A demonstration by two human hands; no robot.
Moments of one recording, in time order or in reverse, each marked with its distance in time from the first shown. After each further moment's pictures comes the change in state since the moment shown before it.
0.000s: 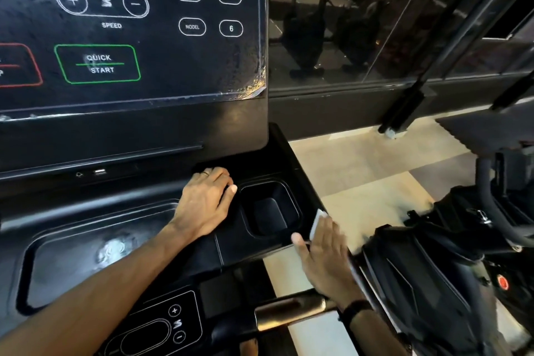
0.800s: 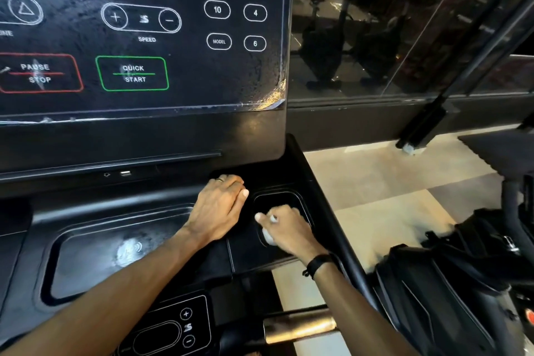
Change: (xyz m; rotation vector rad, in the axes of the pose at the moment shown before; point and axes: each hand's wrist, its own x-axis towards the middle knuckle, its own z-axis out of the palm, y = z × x) left_hand 0.002 -0.003 -0.003 -0.042 0.007 -0.016; right_hand 0.059 -0.105 -0.028 0.210 -0.200 -0.107
